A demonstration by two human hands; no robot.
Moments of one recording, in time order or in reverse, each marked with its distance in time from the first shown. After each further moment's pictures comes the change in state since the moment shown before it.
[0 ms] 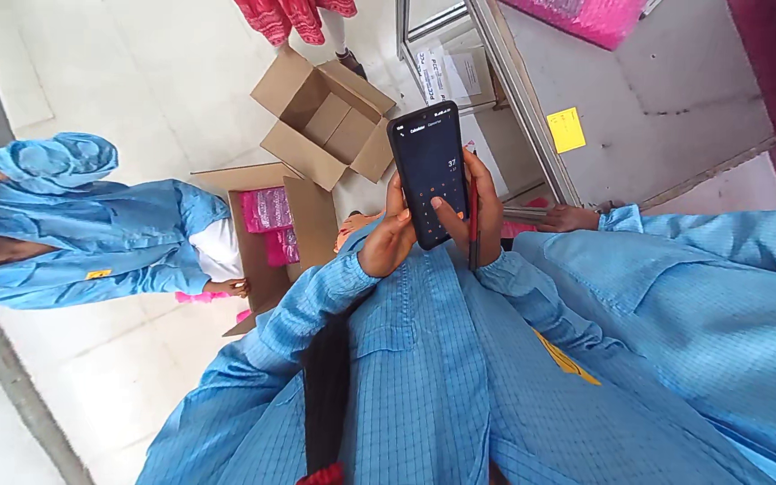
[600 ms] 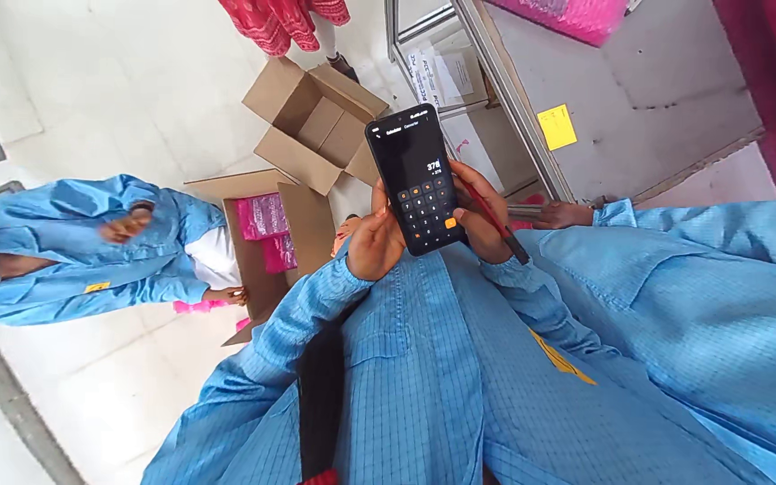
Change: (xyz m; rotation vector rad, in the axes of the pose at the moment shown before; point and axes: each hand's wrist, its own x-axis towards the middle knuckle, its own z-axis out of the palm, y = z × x) left_hand -0.001 0.003 -0.006 -0.135 0.023 0.001; right_hand 0.001 0.013 -0.027 0.408 -0.223 0.062
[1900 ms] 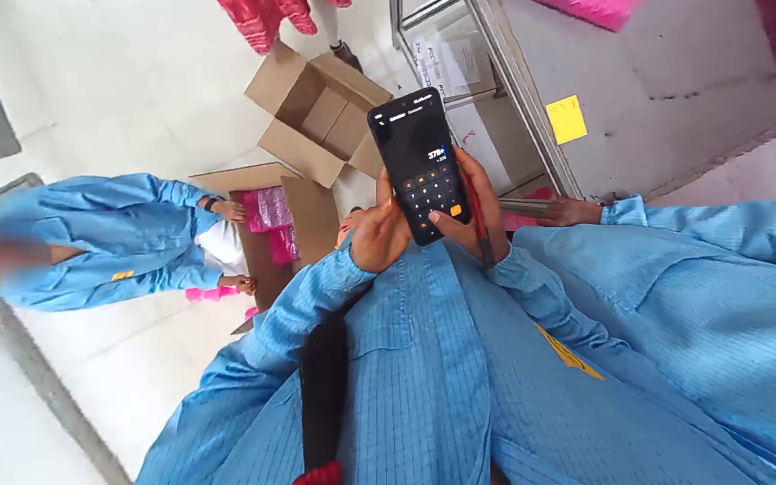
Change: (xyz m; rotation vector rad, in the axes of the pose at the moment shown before) left_hand 0.014 -0.001 0.005 0.067 0.007 -0.010; right_hand 0.006 -0.004 0.007 -0.265 0.052 0.014
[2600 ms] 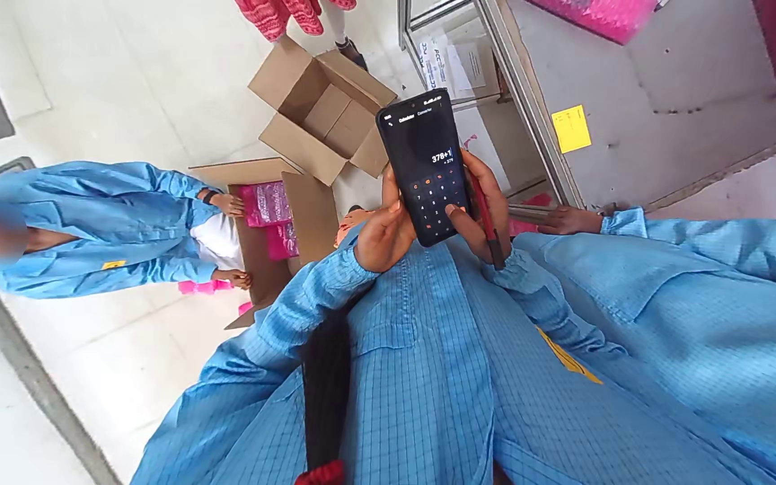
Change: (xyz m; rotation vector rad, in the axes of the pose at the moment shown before) left_hand 0.001 -0.001 -0.004 -0.009 -0.037 0.030; right_hand 0.005 0.006 0.000 0.038 0.007 -0.044
